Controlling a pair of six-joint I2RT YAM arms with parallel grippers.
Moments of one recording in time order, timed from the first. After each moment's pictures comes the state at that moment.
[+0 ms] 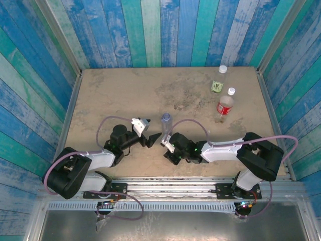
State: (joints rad) left arm -0.49 1.30 0.20 0.91 0.44 0.05; right arm 1.04 1.59 0.64 0.06 -0.03 0.12
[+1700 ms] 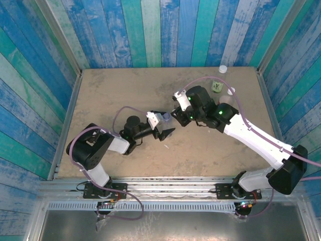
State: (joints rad) left arm -0.58 1.69 0.44 1.17 0.52 0.10; right arm 0.77 1.37 1.28 -0.64 -0.05 0.07
